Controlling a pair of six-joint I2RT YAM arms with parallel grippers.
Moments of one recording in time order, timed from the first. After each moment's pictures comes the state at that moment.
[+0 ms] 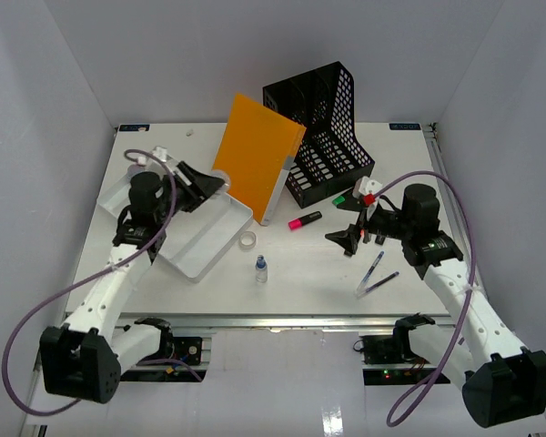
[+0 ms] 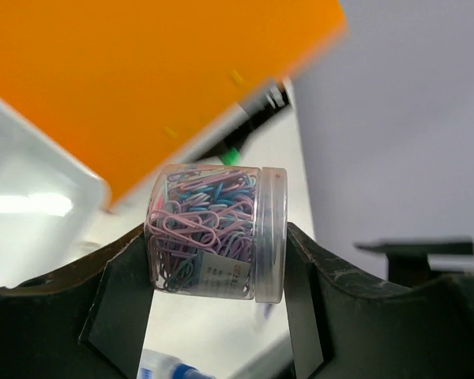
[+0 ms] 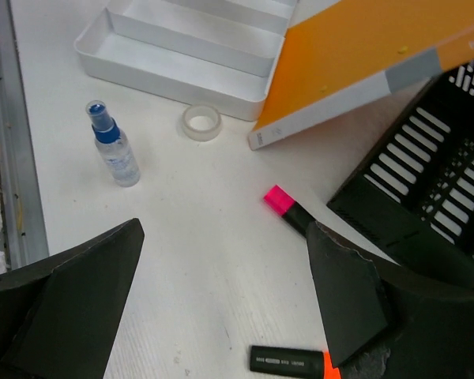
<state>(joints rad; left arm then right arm) -0.17 1.06 0.80 0.01 0.32 -0.84 0.26 0.91 0.72 -0.15 -0.90 -0.40</state>
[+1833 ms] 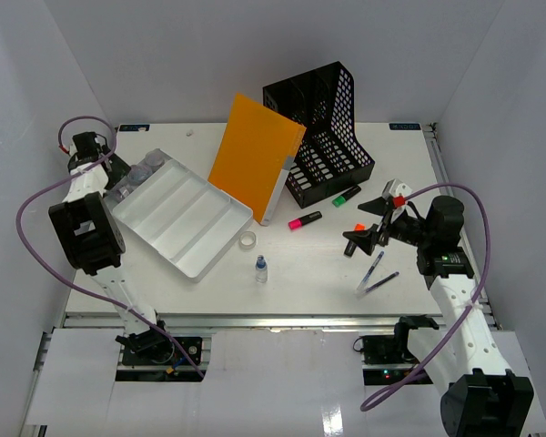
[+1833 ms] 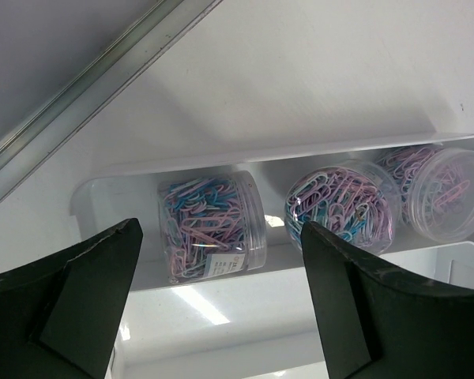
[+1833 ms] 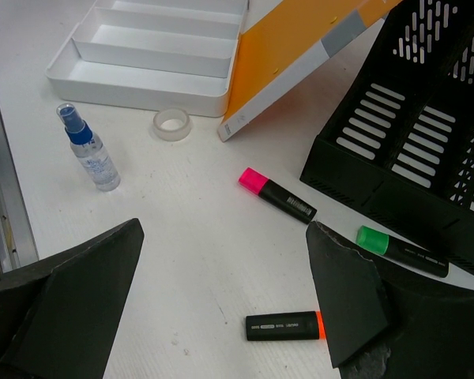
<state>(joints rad) 0.38 2.01 1.58 -0.41 -0.14 -0.47 0.02 0.81 0.61 -0.05 -1.04 -0.29</state>
